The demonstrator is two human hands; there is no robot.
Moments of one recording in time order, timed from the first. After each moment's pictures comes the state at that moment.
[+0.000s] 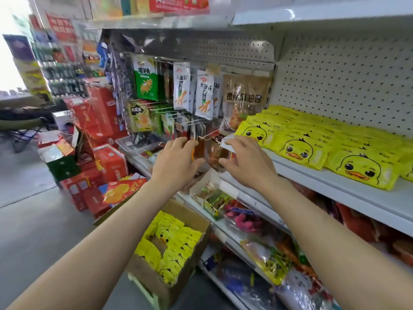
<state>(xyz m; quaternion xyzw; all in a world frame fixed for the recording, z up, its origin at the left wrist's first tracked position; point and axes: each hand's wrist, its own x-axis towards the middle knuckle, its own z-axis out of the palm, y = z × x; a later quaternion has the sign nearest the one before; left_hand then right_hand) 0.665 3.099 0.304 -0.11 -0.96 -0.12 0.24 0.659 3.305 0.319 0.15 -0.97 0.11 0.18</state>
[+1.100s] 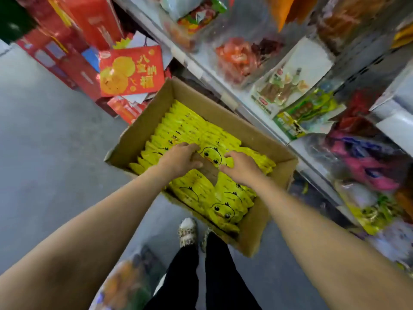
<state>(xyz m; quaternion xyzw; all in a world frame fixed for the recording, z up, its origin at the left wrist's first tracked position) 0.432 2.850 -0.119 -0.08 -0.93 -0.20 -0.31 0.447 3.061 -0.122 -0.02 -0.92 0.22 -0.33</state>
